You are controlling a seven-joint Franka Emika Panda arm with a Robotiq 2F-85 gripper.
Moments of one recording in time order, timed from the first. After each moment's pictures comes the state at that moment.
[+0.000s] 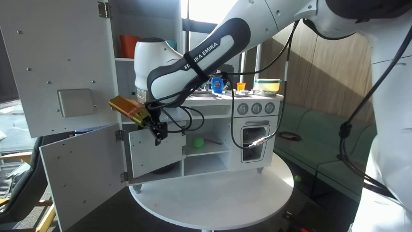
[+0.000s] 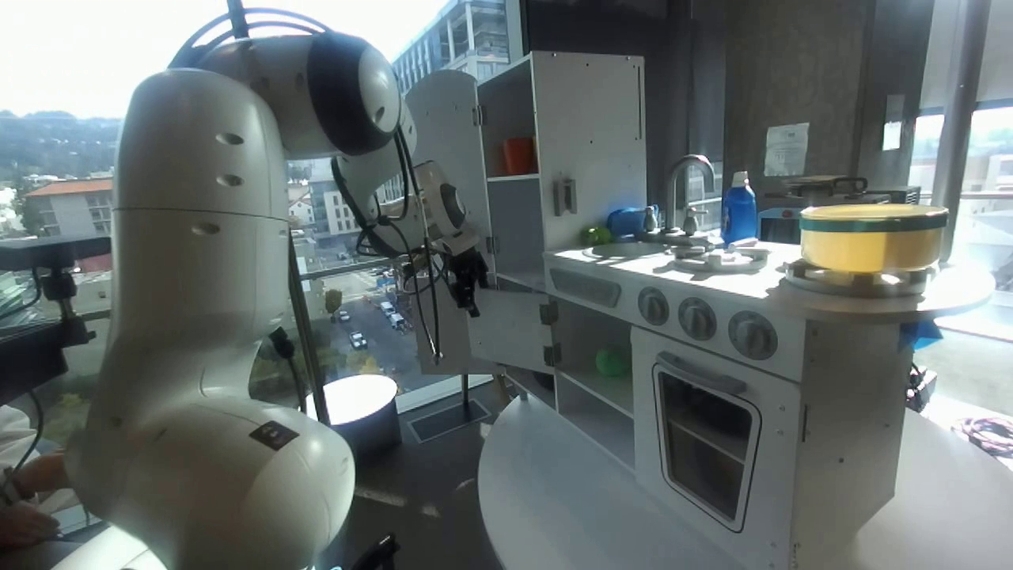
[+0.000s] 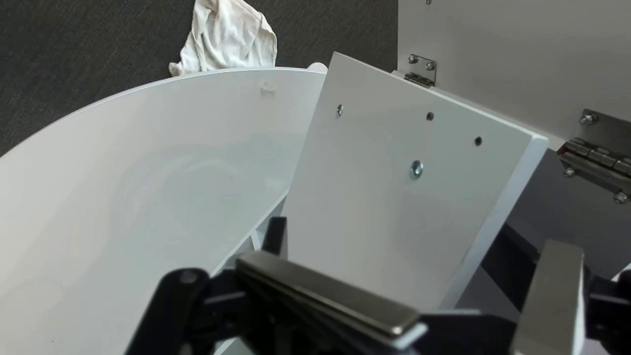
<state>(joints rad) 0.21 0.24 0.23 -1.93 -0.44 2.42 1.96</state>
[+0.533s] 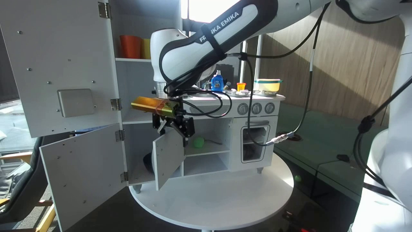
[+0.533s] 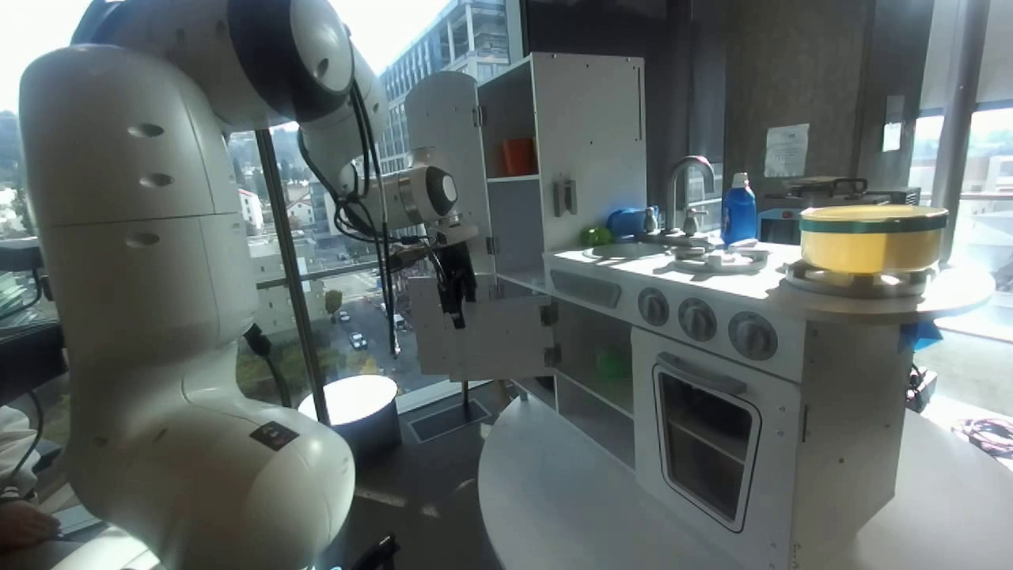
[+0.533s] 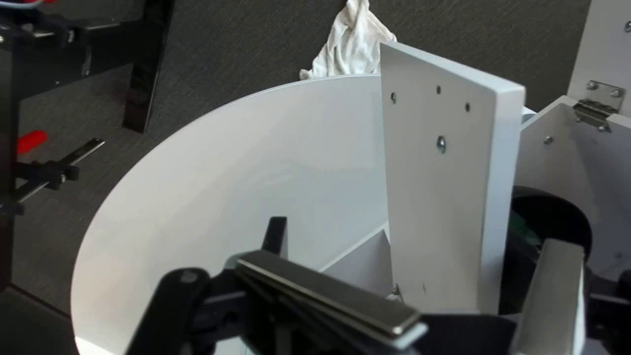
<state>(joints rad) 0.21 0.03 0.21 -2.09 -0.21 2.15 1.67</state>
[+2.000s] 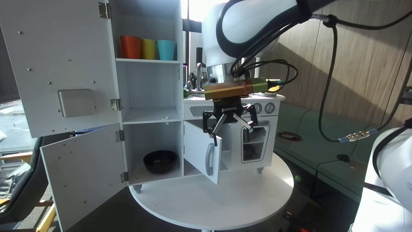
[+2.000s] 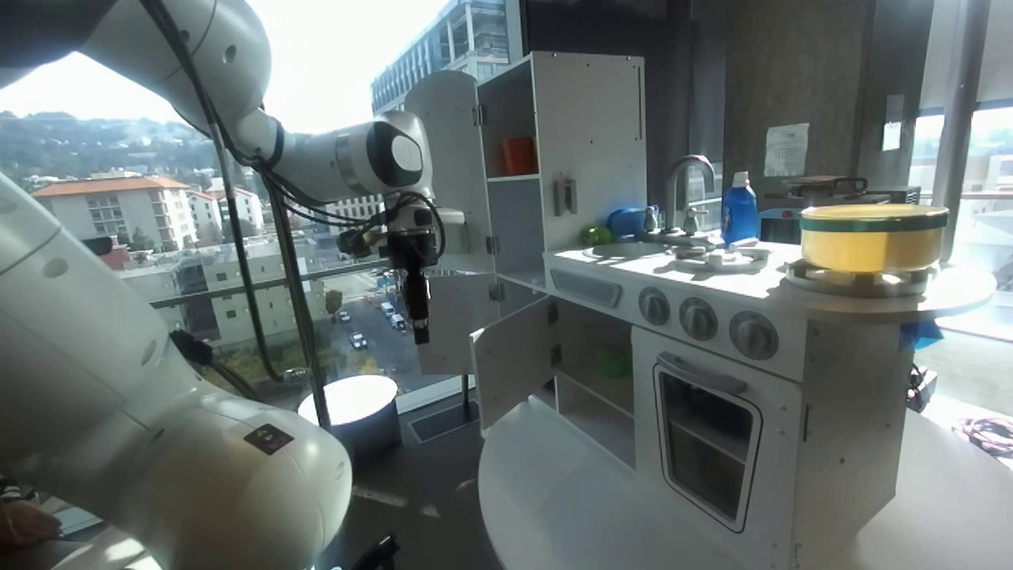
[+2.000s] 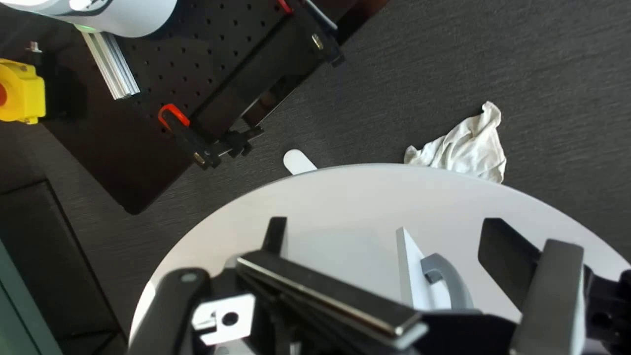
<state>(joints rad) 0.18 -0.47 0.21 -2.45 0.00 1.83 1.04</state>
